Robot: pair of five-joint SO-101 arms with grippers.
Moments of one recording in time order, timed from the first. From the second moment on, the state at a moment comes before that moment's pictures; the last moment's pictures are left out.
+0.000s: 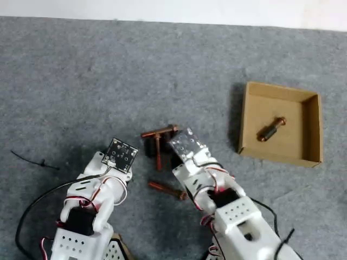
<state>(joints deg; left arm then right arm) 7.6 -103.3 95.1 52.0 -11.6 -30.9 -55.8 86.5 13.7 16.4</state>
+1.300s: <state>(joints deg) -15.8 -103.3 88.8 52.0 -4.5 -23.1 -104.0 96.0 30.3 16.4</state>
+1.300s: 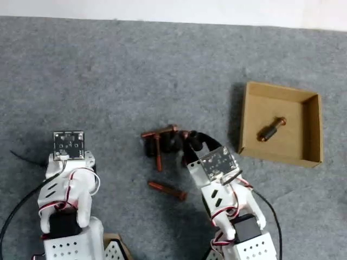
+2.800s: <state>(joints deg) -47.8 -103.4 92.4 49.9 -1.2 -14.4 -104.0 96.0 30.3 16.4</state>
